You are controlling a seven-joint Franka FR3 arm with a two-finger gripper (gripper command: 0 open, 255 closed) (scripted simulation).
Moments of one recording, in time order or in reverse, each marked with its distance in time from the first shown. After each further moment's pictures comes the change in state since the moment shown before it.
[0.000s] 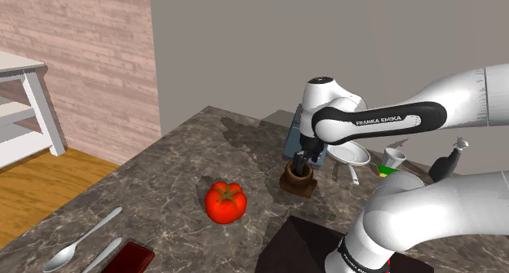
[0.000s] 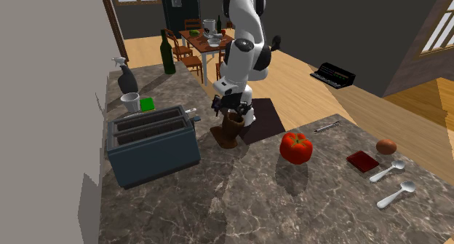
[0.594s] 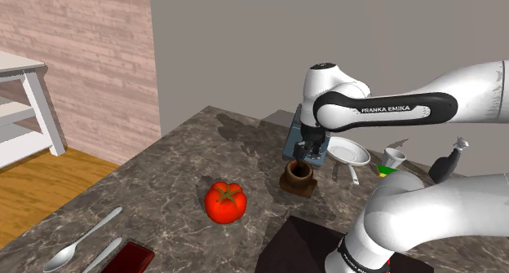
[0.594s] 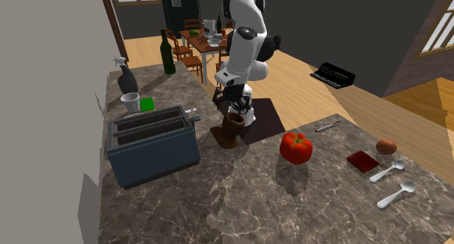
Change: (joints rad) arm 0.020 -0.031 0.024 0.084 0.035 -0.115 -0.005
